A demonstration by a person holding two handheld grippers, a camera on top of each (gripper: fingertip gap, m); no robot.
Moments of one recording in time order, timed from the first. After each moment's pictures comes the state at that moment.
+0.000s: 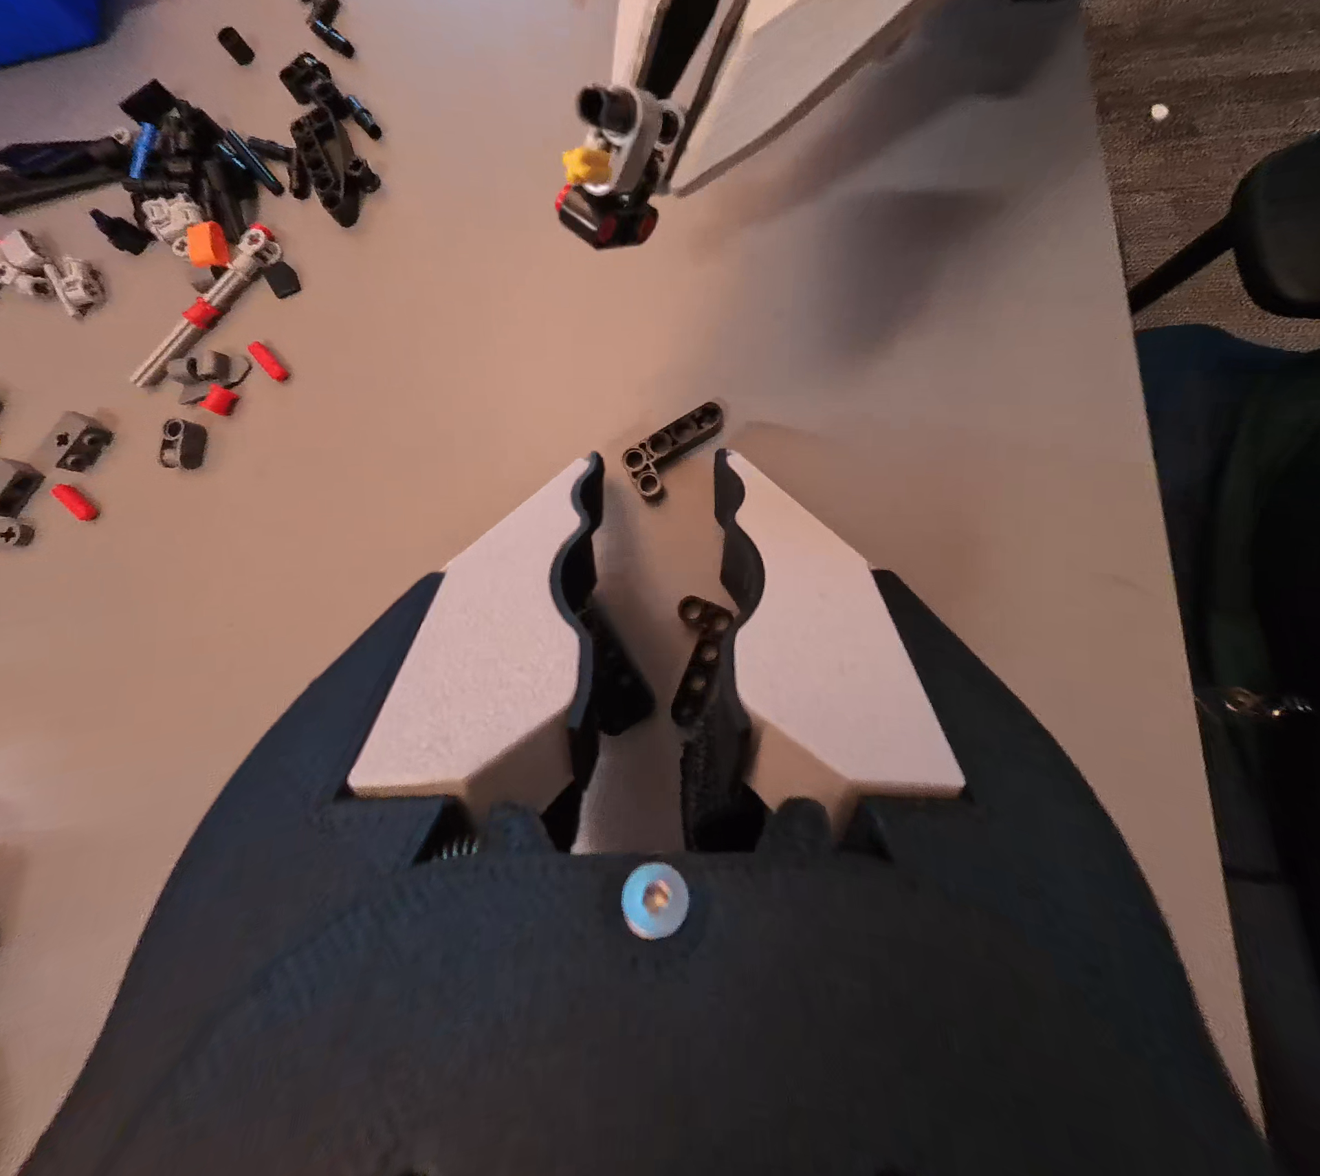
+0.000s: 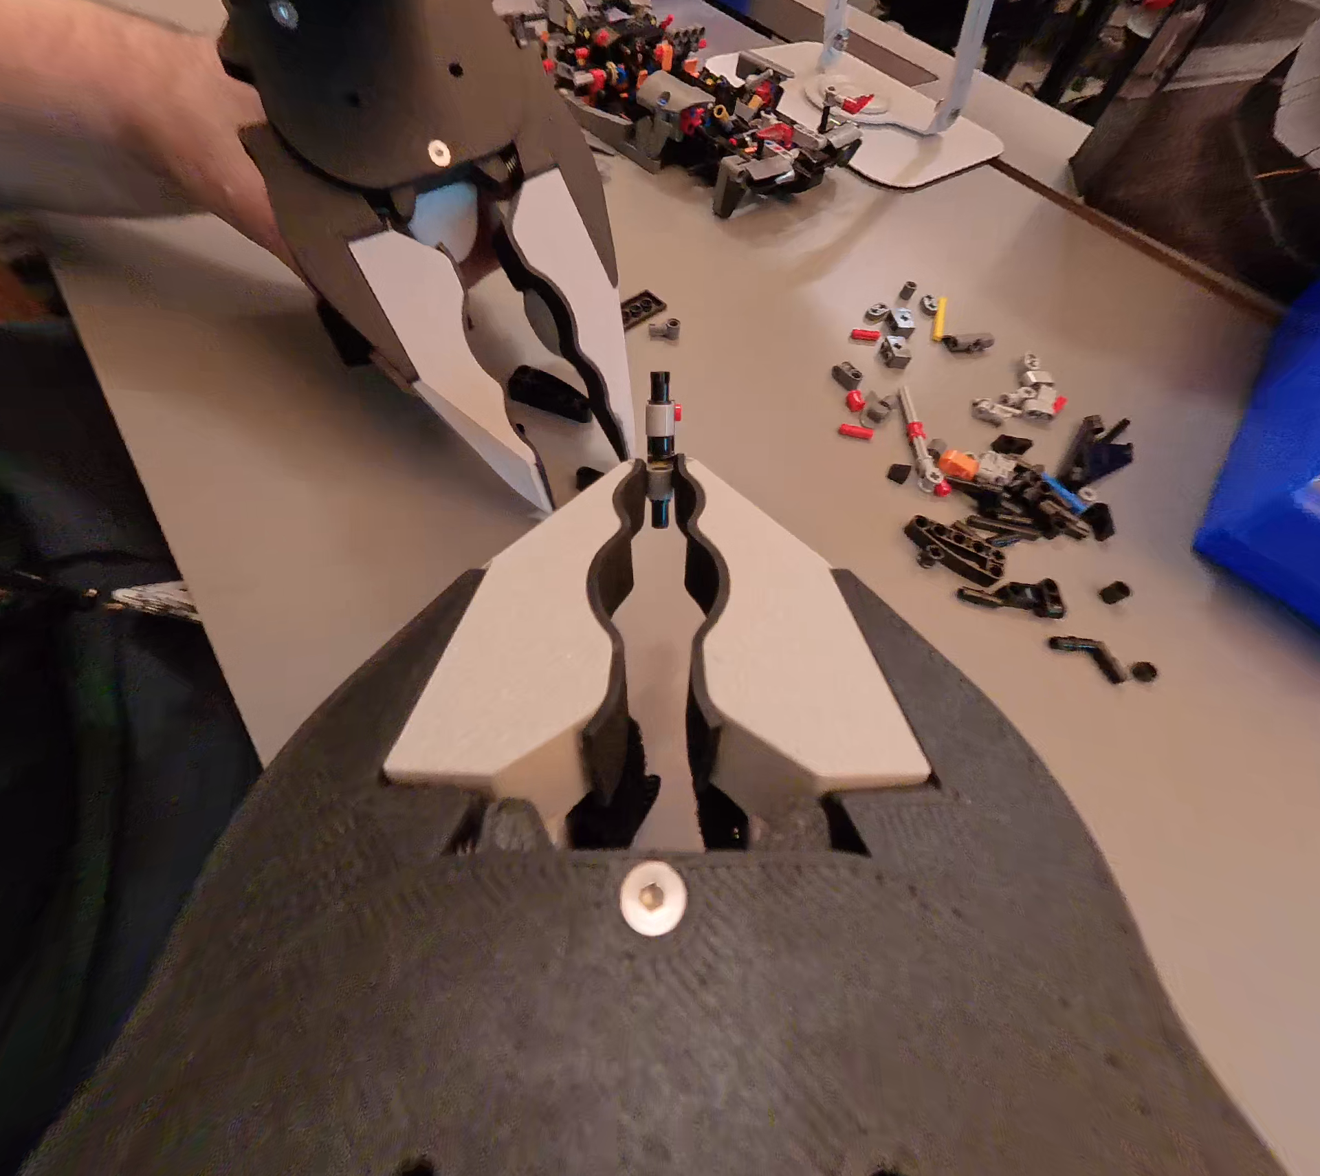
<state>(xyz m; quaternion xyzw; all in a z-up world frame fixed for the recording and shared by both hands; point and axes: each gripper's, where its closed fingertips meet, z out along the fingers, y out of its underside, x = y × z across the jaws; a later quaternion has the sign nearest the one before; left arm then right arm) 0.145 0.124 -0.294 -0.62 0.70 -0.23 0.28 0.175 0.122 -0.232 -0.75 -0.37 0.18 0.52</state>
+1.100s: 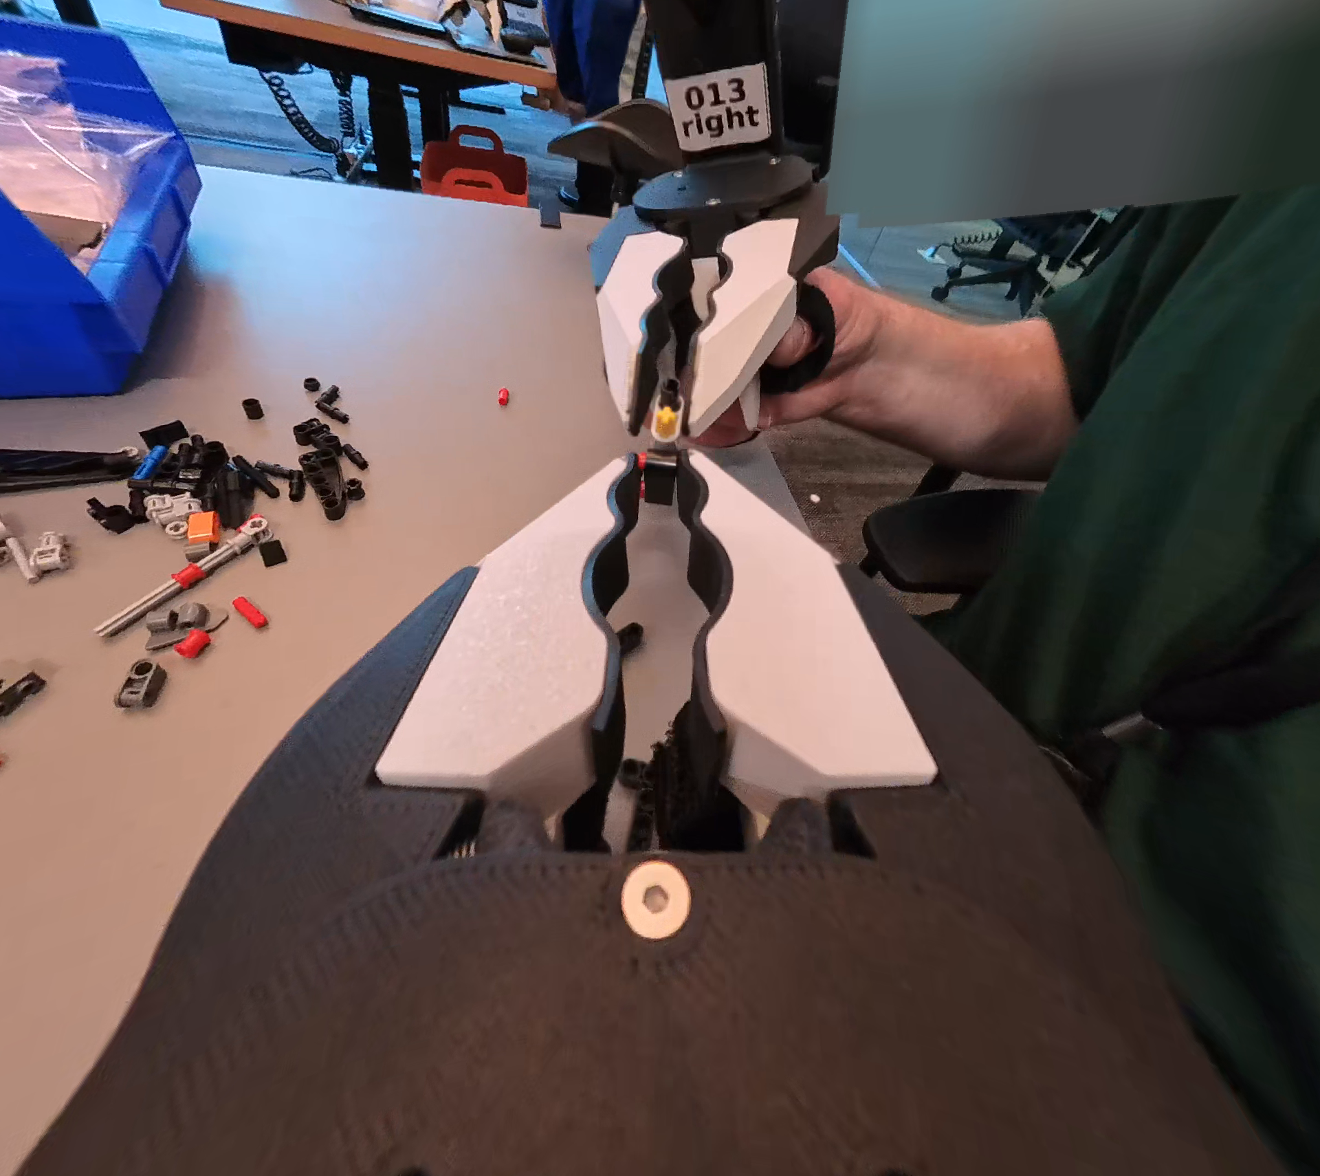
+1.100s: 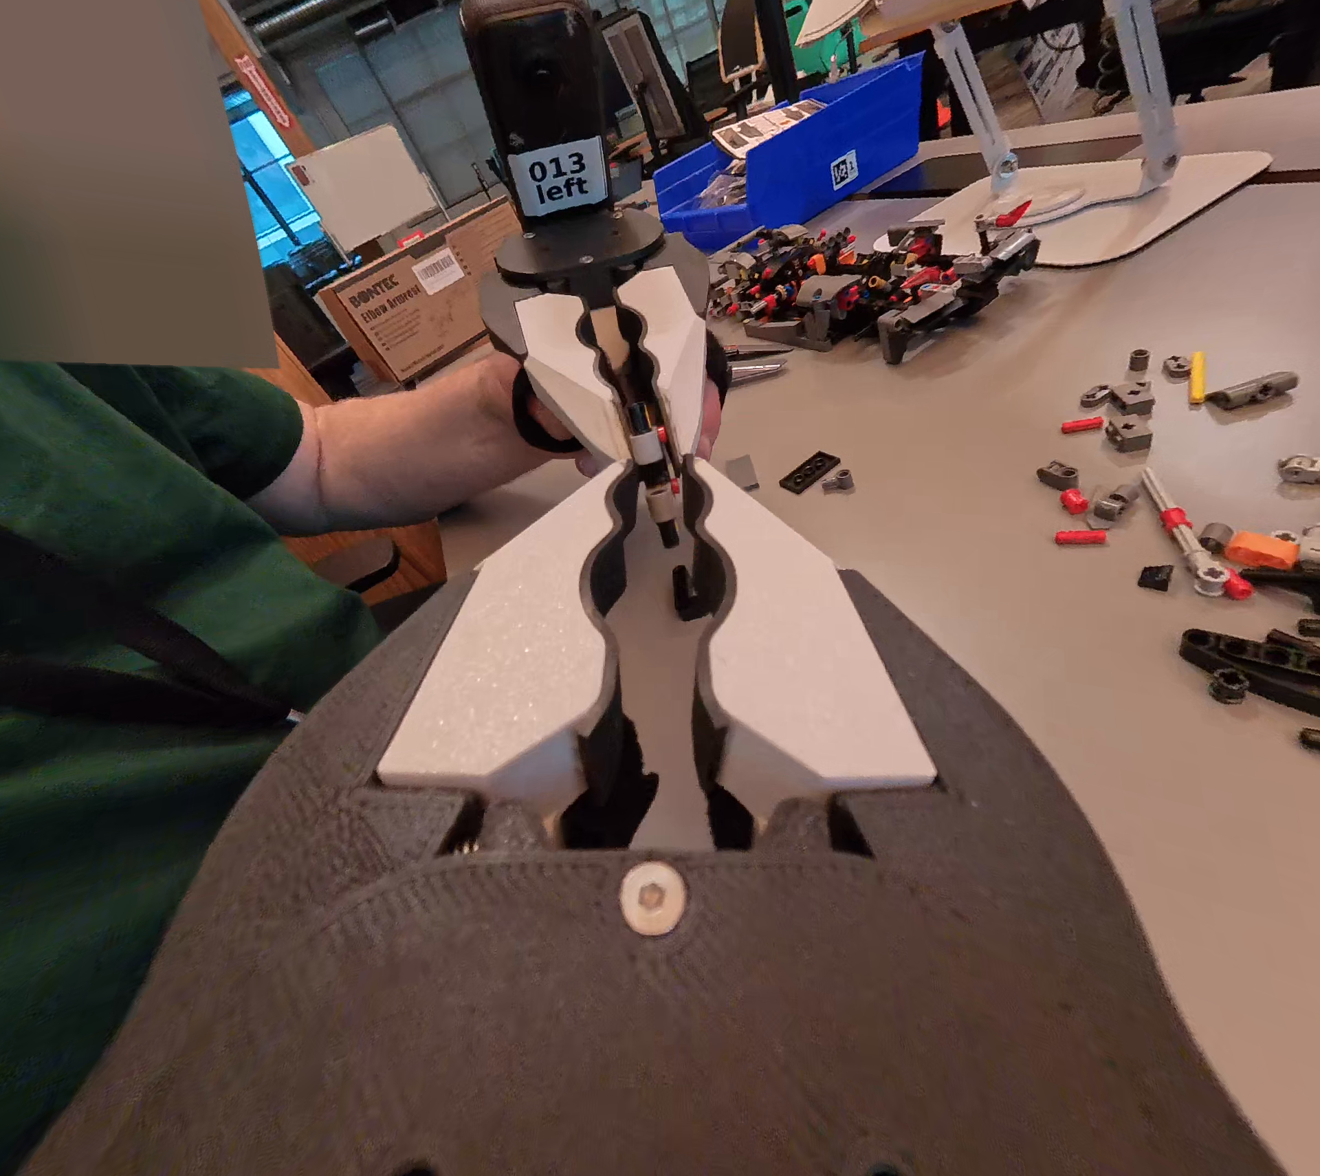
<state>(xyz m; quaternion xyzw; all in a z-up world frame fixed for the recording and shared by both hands) 0.155 0.113 -0.189 -0.52 0.59 -0.54 0.31 0.152 0.117 -0.182 -0.68 -0.26 0.46 0.50</state>
